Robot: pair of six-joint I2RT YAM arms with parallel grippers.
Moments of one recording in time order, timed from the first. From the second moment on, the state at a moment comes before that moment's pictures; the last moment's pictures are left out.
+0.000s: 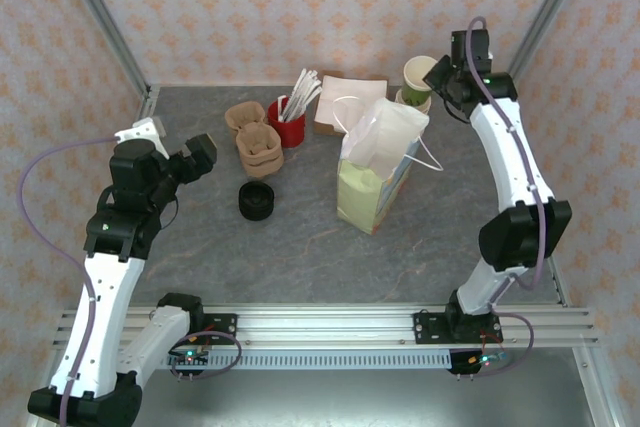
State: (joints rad) left arm -0.06 0.81 1.09 -0.70 -0.08 -0.48; right arm 0.12 1.69 1.87 -0.83 0.10 0.74
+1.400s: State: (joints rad) left arm -0.15 1.07 0.91 -0.70 0.05 -0.55; right arm 0.53 0.58 0.66 -1.02 -0.10 0.84
